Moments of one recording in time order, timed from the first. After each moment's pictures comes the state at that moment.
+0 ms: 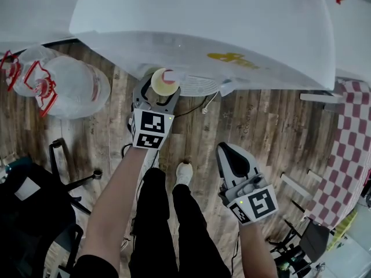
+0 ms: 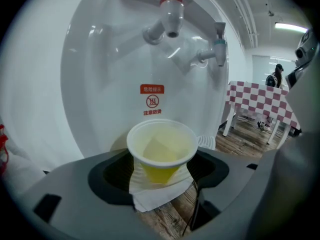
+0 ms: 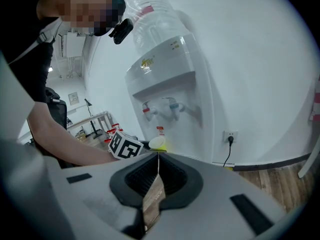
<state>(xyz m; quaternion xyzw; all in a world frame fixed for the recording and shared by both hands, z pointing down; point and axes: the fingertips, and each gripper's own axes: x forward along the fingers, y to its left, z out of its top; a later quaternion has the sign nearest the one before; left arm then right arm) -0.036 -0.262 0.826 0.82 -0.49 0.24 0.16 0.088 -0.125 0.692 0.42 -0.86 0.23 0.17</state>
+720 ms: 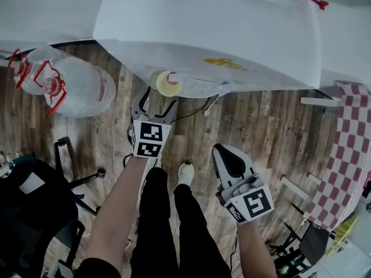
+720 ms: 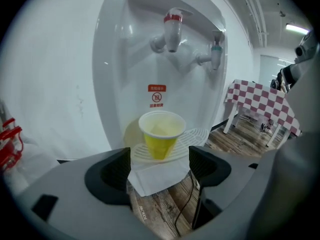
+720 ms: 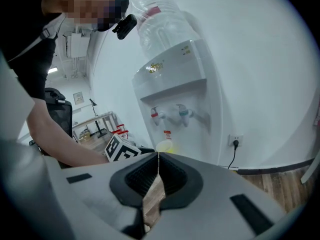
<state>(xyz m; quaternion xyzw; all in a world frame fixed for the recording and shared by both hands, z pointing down) -0.054 -0.225 0.822 0.80 -0.50 0.26 0.20 0.075 -0.119 0.673 0.40 -0.87 0.23 0.17</state>
